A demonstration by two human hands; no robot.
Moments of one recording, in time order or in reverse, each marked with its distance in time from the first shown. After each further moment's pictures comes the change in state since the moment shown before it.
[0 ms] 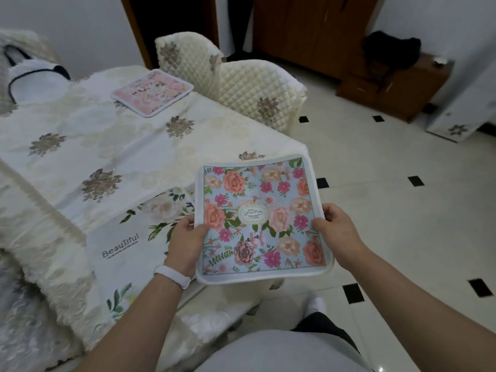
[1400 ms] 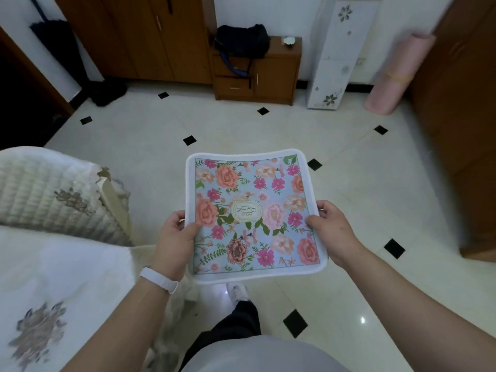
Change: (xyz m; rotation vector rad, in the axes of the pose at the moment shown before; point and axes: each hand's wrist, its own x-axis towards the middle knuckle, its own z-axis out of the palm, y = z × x) left_hand 0.104 0.119 0.569 0.154 -0.423 0.102; right_hand 0.269 0.028 -0.430 0.318 0.358 0.178
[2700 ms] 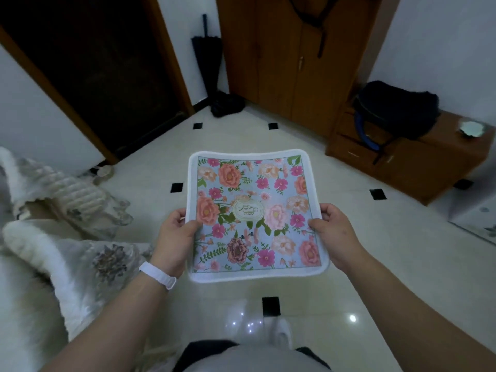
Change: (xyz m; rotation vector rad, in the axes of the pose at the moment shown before) left_hand 0.454 0.226 -0.005 -0.192 0.536 0.025; right_hand 0.509 -0.336 0.284 -0.188 -0.514 -0.125
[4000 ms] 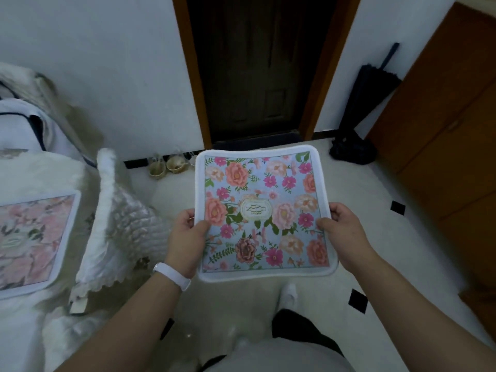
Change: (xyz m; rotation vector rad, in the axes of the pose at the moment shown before) left_hand 0.446 0.111 -0.239 -0.247 0.577 -0.061; right_hand 0.383 -0.244 0.499 -0.361 -0.431 -0.141
